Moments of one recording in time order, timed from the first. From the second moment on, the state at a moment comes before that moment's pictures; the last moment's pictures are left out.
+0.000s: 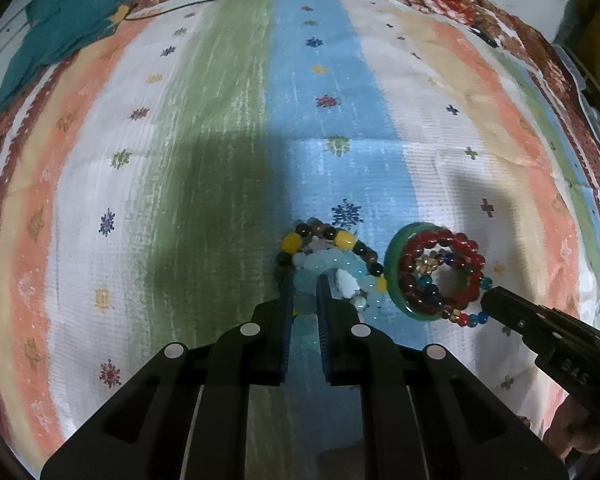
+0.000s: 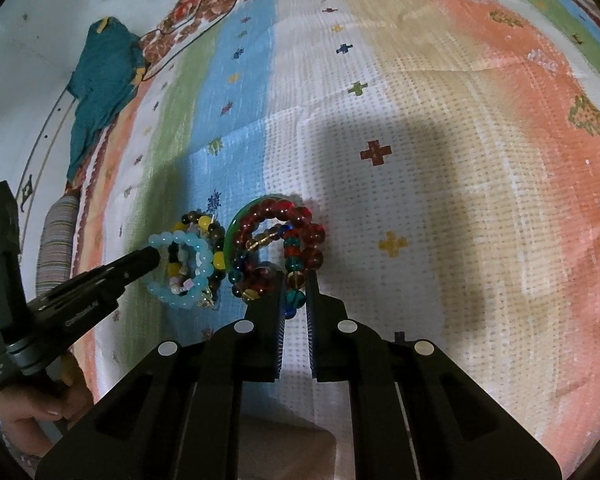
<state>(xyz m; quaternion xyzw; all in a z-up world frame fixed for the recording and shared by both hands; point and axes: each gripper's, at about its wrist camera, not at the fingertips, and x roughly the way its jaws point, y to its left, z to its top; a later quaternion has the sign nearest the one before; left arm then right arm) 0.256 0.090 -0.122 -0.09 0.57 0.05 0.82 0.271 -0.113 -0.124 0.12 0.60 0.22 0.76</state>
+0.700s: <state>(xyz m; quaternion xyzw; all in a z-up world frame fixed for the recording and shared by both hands) 0.246 0.071 -0.091 -0.07 0.54 0.03 0.84 0.259 -0.115 -0.109 0.09 0.58 0.21 0.78</state>
